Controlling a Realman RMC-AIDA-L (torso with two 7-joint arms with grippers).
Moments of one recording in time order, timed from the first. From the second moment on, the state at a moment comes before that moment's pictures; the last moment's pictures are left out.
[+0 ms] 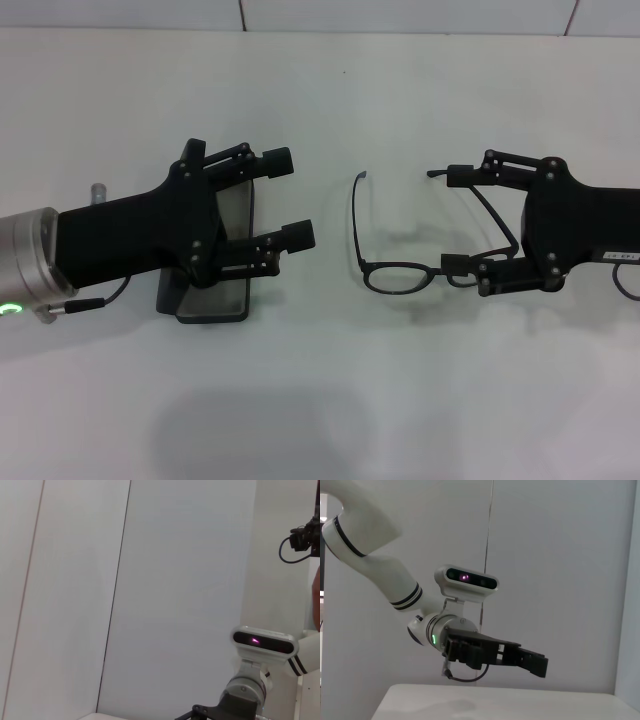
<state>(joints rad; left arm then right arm) -0.69 -2.02 2.84 -0.29 -0.41 1.95 -0.90 0.49 1.94 -1.23 -0.56 -1.38 -1.63 0.92</state>
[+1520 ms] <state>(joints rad) -0.93 -2.09 2.85 -0.91 -0.11 1.79 -1.65 0.48 1.94 -1.21 -0.56 -1.38 -1.61 0.88</state>
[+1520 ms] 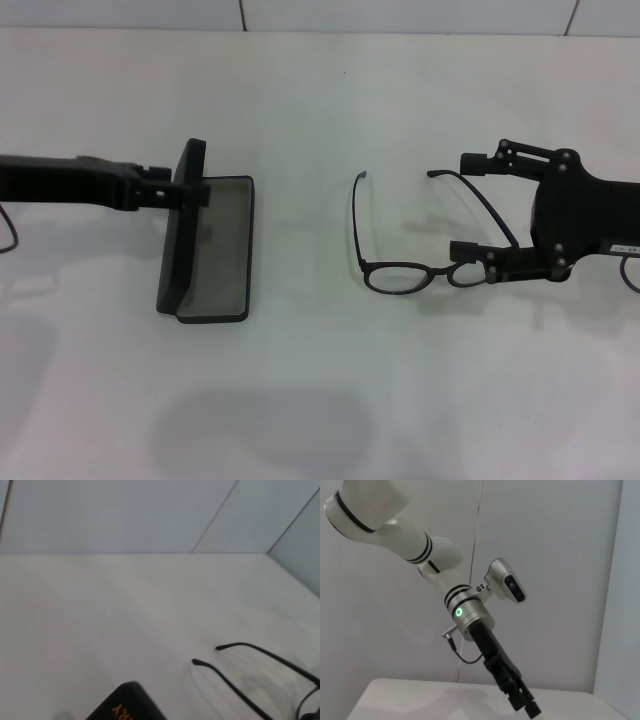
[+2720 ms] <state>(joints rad) -1.01 -2.08 2.85 -0.80 0.03 1.56 -1.72 0.48 1.94 -1.21 -0.57 -1.39 -1.57 0.85</state>
